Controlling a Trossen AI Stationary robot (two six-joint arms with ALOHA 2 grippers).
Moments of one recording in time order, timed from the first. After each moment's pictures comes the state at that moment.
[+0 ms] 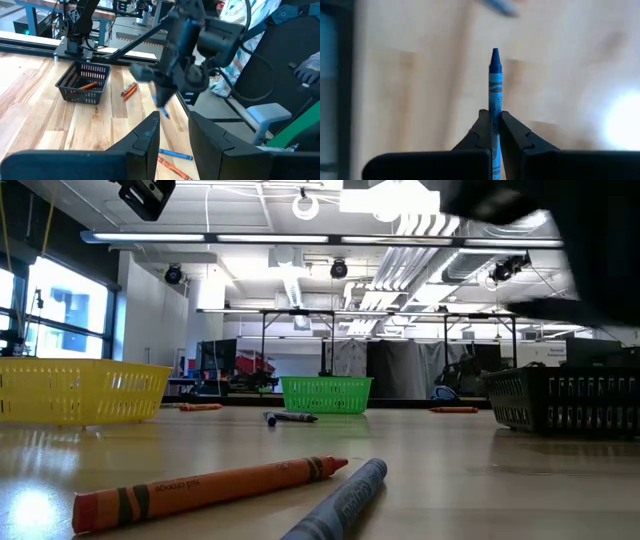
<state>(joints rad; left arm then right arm) -0.54 0.98 0.50 0.31 -0.22 -0.29 0.64 2.16 1.86 -1.19 0.15 0.43</state>
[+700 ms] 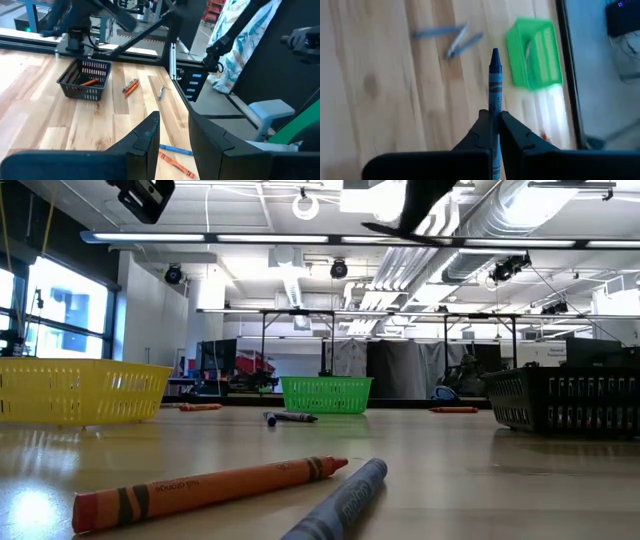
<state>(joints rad) -0.54 0.98 0.50 0.29 -0.23 -0.27 0.35 1.79 1.72 -1.27 0.60 0.34</state>
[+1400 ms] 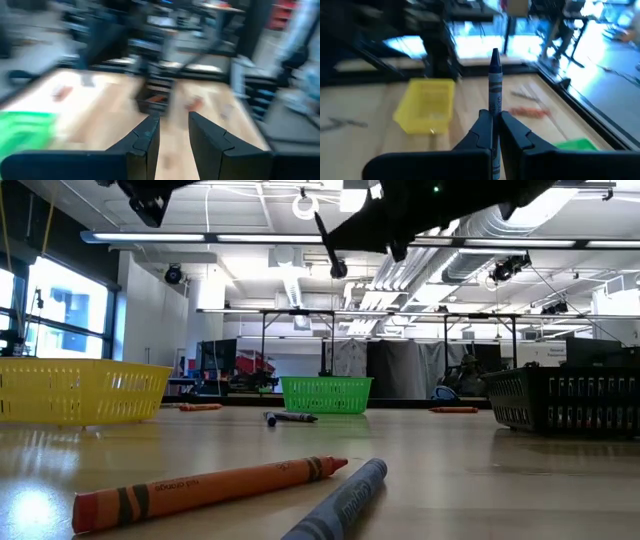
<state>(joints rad) -0.53 0.98 0.50 0.31 -0.60 -0.18 0.07 1.47 0.83 0.43 0.29 0.00</state>
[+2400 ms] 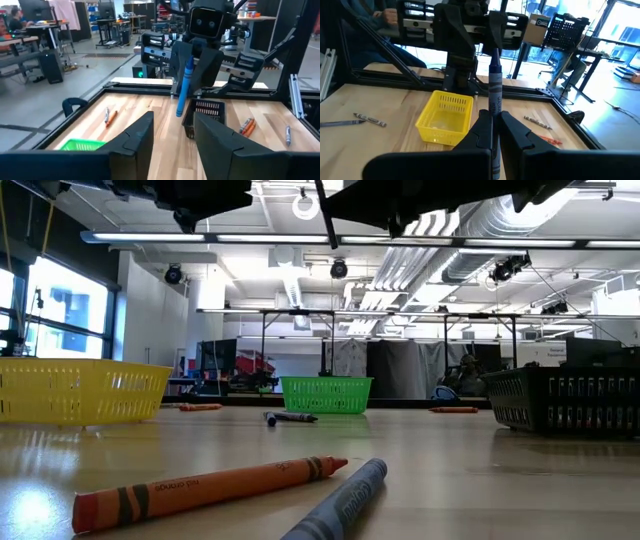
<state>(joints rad) -0.23 0.99 0.50 0.43 -0.42 0.02 0.16 1.46 0.80 0.54 0.29 -0.16</state>
